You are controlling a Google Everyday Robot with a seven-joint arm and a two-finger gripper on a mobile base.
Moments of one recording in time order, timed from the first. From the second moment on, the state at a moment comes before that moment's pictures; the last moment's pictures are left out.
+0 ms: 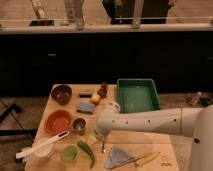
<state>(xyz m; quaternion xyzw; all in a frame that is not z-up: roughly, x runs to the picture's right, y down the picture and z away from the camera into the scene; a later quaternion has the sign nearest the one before) -0.043 0.269 0.806 -0.34 0.04 0.44 0.83</state>
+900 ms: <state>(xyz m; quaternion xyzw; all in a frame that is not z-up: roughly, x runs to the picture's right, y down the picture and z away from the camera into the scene) -0.042 0.277 0.813 -0.33 0.06 0.43 0.84</state>
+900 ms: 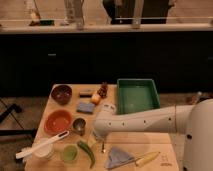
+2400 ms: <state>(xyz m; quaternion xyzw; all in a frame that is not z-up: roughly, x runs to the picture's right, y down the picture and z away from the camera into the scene) -0.037 0.270 0.804 -0.33 0.05 0.43 0.84</state>
